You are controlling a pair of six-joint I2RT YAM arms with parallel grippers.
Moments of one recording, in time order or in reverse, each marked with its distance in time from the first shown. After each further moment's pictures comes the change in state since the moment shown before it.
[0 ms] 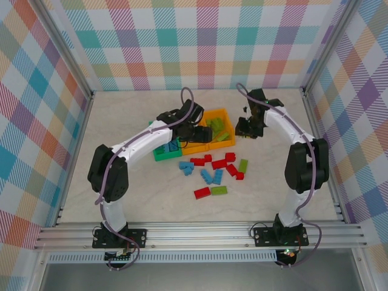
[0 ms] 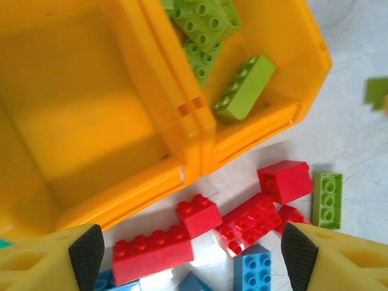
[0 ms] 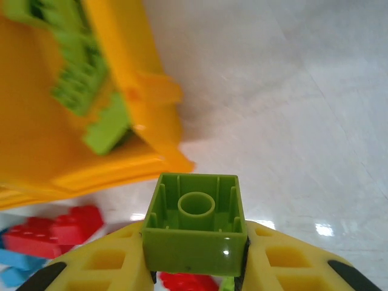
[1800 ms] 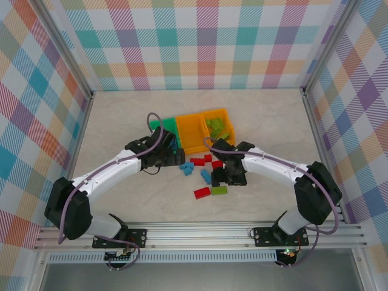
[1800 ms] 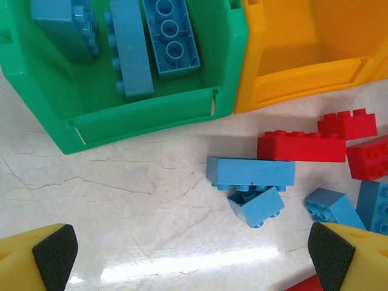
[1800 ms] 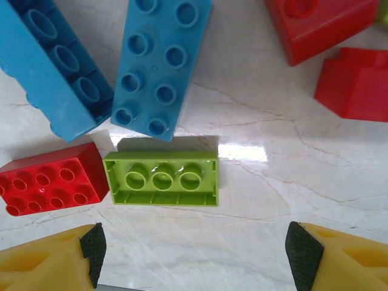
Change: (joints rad) left arm 0.046 -0.467 -0.569 0.040 -0.164 -0.103; right arm 0.533 -0.298 -0.522 0.009 0.126 0.352
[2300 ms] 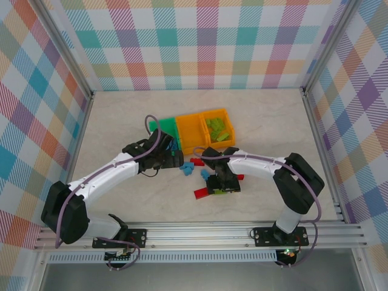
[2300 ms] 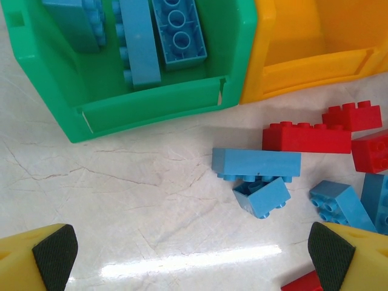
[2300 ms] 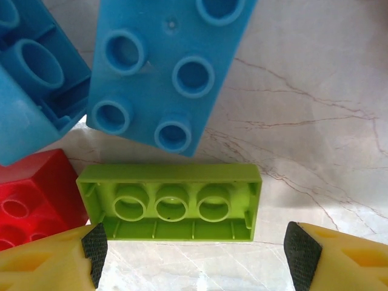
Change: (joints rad) left arm 0.000 -0.038 -0.042 0.003 0.000 -0.002; right arm 0.071 0.161 0.006 0.032 -0.002 0.025
